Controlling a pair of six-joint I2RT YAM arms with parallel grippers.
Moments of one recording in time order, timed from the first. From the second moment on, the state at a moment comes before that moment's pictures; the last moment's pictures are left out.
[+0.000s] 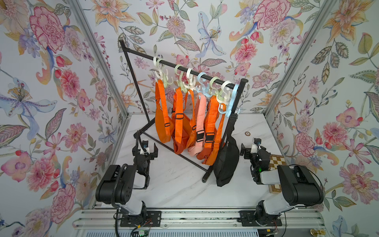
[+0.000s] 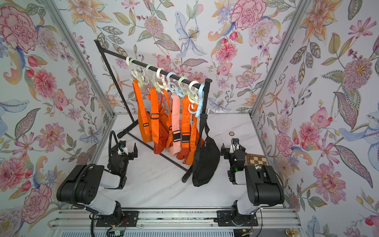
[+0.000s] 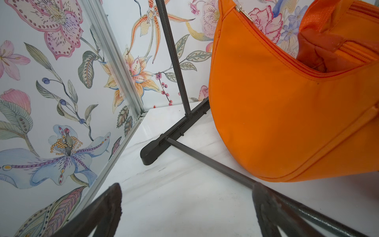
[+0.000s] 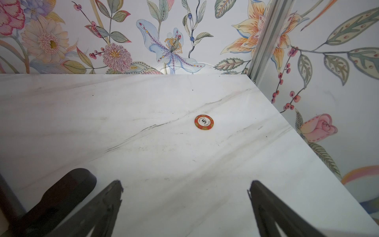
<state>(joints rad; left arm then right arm) -0.04 1.58 0.22 1.28 -0.16 0.18 0.02 1.55 0.30 1.02 0.07 -0.03</state>
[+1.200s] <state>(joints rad) -0.45 0.75 0.64 0.10 -0.21 -0.01 0.47 0.72 0.95 -0.46 -0.08 0.24</state>
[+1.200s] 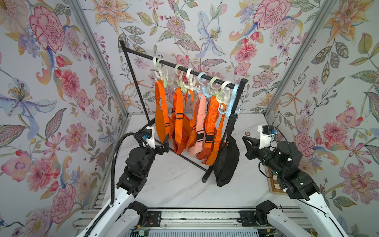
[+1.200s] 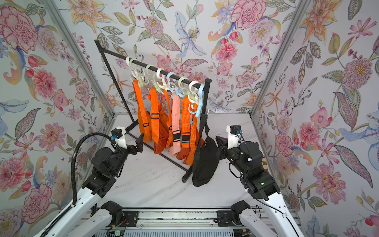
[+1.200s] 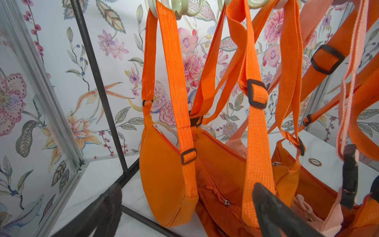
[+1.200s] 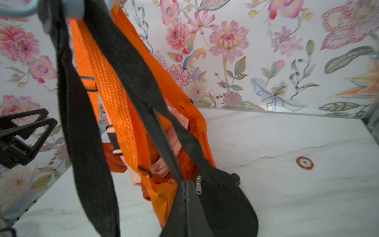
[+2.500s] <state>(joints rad) -0.45 0.72 0.64 0.07 -0.16 -0.08 0.17 1.41 0.97 0.04 -0.50 0.43</state>
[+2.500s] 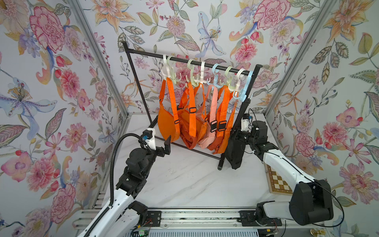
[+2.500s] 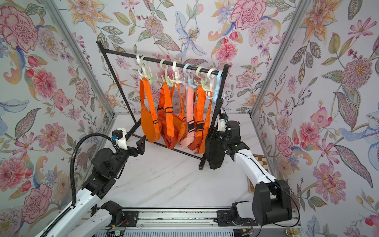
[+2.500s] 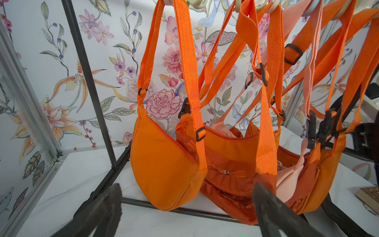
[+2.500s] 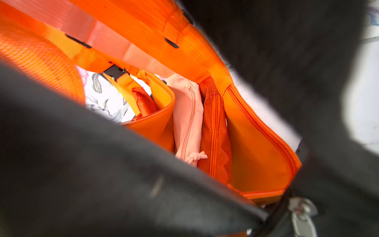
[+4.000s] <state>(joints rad) -0.45 0.73 0.64 0.11 -0.22 -0.11 -0.12 1.93 1.64 0.01 -0.78 0.40</state>
